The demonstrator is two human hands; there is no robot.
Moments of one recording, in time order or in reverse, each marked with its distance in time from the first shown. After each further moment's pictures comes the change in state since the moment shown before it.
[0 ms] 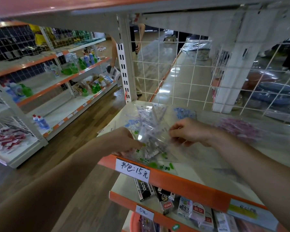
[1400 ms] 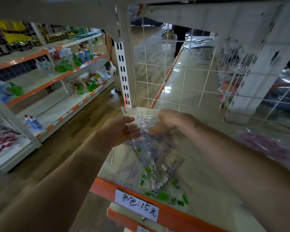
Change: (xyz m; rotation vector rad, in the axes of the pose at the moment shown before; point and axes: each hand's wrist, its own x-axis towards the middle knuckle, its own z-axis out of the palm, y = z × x) left_hand 0.106 0.003 -0.038 -1.277 0.017 -0.120; right_hand 0.140 -0.055 0.005 -0.738 0.058 -0.028
